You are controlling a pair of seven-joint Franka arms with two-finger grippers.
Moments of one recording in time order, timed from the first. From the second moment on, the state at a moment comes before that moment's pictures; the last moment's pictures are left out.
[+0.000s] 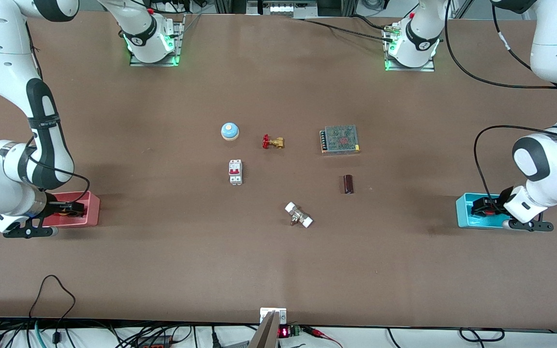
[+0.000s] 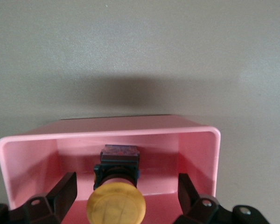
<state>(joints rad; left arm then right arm) 0.18 0.64 0.07 -1.74 -0.17 2.39 0.40 -0.09 0.74 -0.13 -1.53 -0.04 2.23 -0.21</state>
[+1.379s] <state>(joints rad) -0.14 0.48 0.05 -1.71 -0.10 2.19 -0.09 -0.09 0.75 -0.13 -1.52 -0.04 2.25 -0.24</state>
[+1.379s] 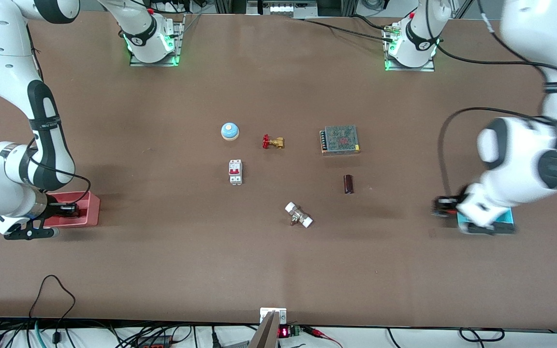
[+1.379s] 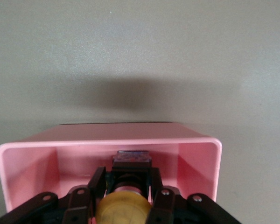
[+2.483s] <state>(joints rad) -0.36 0.48 0.05 -2.00 0.01 2.53 -0.55 -0.02 0.50 -0.11 -1.46 -0.03 1.89 -0.26</state>
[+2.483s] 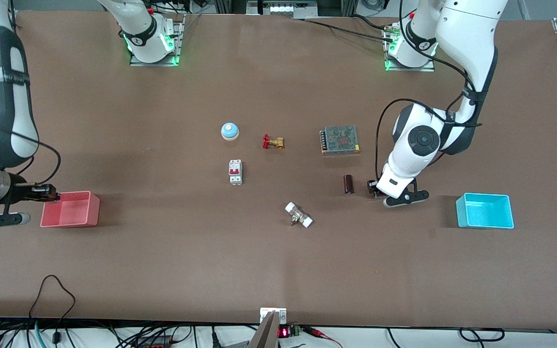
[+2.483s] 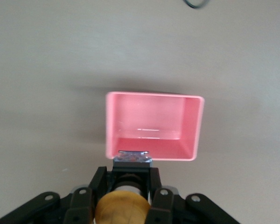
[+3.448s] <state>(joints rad) -0.37 0.48 0.02 -2.00 0.01 2.53 -0.58 0.35 0.59 -0.10 -1.62 0.08 2.04 0.17</state>
